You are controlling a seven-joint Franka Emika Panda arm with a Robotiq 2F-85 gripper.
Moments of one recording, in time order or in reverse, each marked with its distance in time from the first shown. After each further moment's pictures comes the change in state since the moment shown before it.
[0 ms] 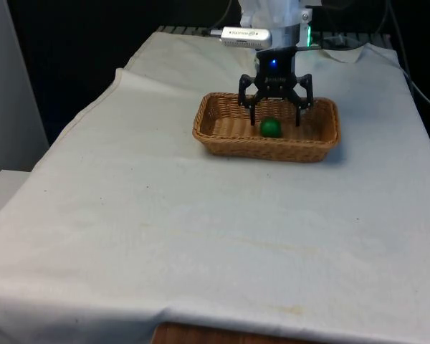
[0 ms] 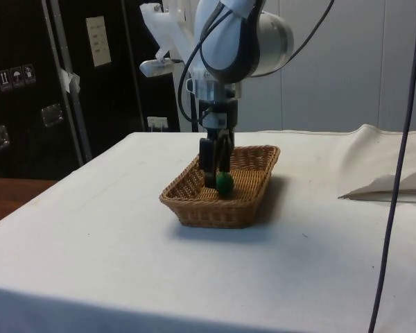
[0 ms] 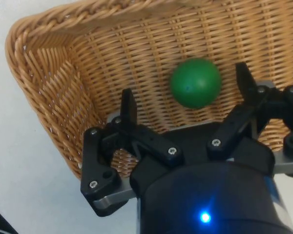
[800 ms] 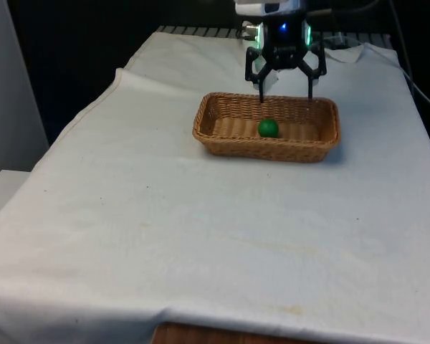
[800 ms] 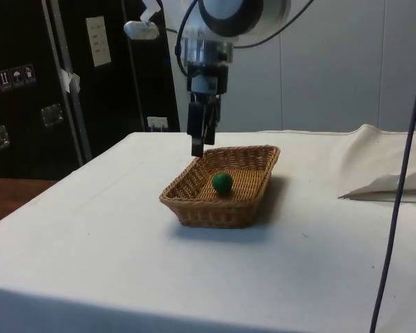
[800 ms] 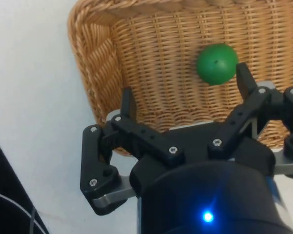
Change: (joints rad) arm 0.004 -0.172 -0.018 0.009 -0.129 -0.111 0.024
